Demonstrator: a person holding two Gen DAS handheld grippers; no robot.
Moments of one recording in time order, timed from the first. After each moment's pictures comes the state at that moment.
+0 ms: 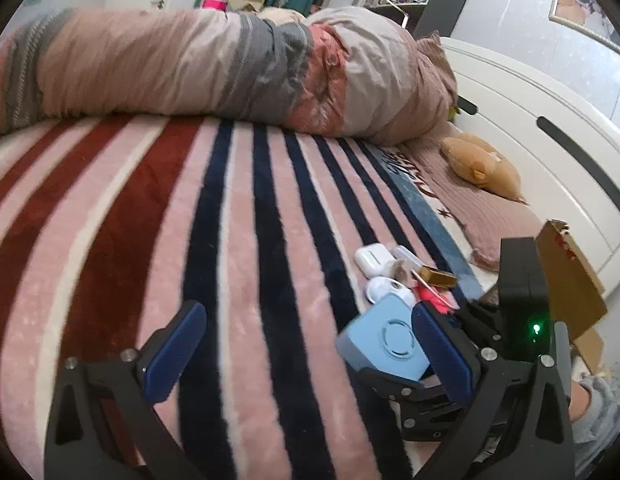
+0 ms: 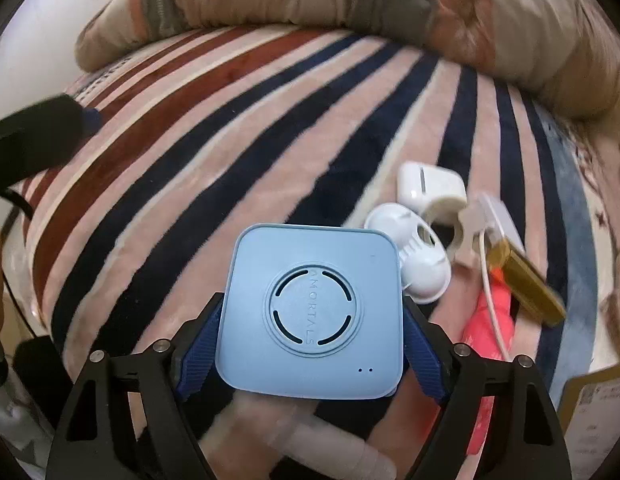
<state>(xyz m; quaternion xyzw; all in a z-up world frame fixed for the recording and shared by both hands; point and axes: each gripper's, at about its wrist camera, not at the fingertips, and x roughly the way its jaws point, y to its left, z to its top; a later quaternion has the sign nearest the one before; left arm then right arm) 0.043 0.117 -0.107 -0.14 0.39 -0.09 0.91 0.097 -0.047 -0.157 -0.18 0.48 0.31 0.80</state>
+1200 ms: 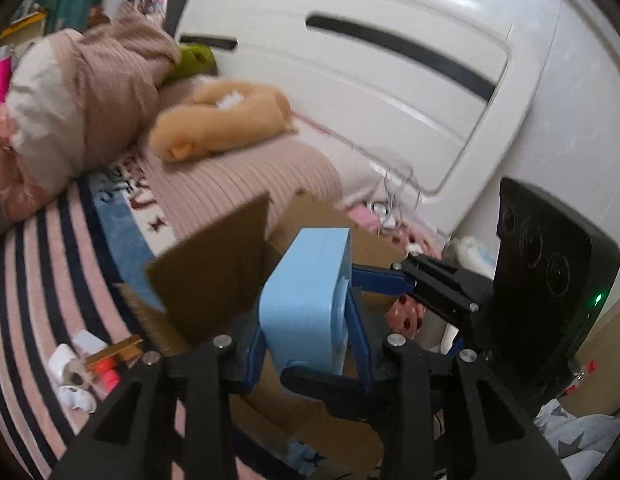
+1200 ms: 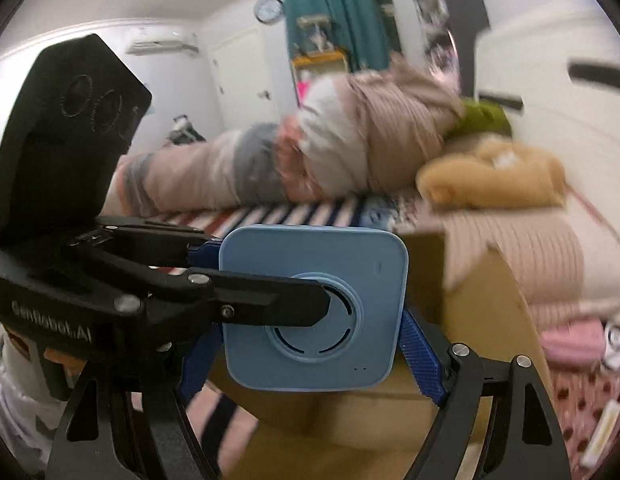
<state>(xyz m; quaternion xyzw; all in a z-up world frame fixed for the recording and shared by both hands) 0.074 -0.228 0.011 0.02 0.41 -0.38 0.83 0.040 -0.352 0.006 0.02 0.30 0.26 0.92</state>
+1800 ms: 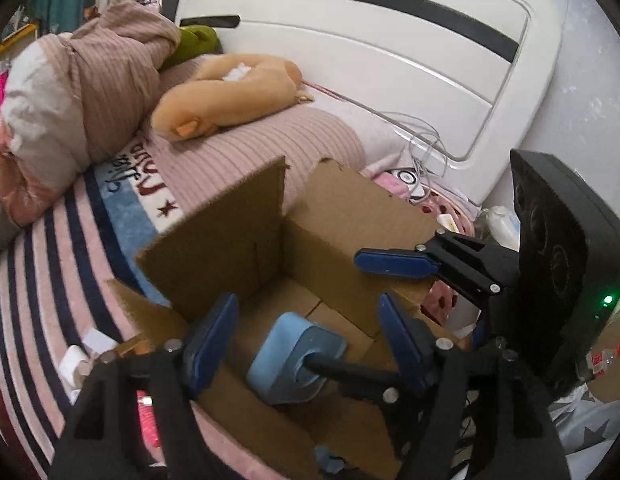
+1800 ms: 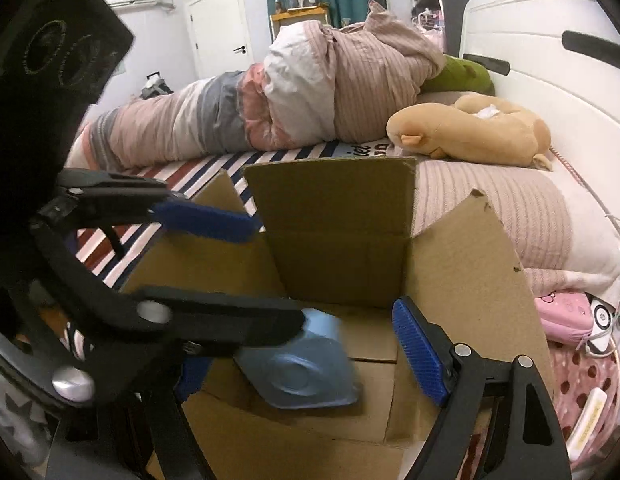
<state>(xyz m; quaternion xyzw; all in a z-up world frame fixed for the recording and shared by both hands) 0.078 -0.242 -0.007 0.07 0.42 -0.35 0.83 0.055 -0.361 -0.023 -0.03 0.36 0.21 0.91</state>
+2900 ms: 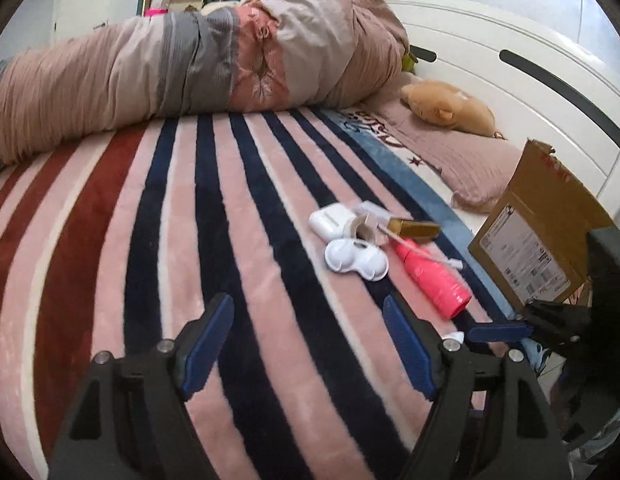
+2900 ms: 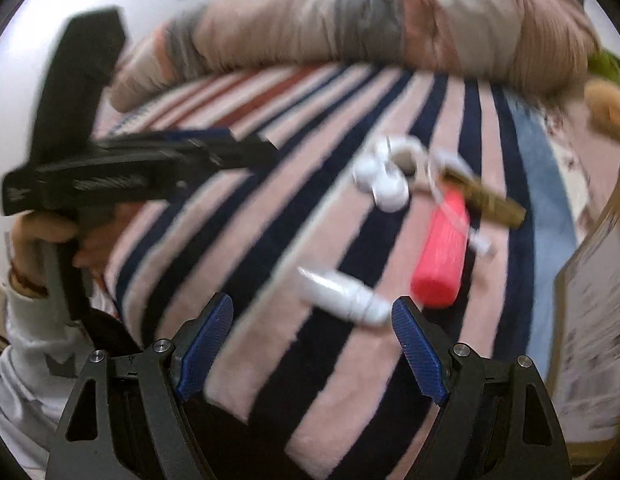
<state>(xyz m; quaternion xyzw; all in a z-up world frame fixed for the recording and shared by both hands) 0.054 0.060 -0.123 -0.05 0.40 -0.14 0.90 0.031 -0.131 -0.133 -0.08 0.46 0.34 0.82</state>
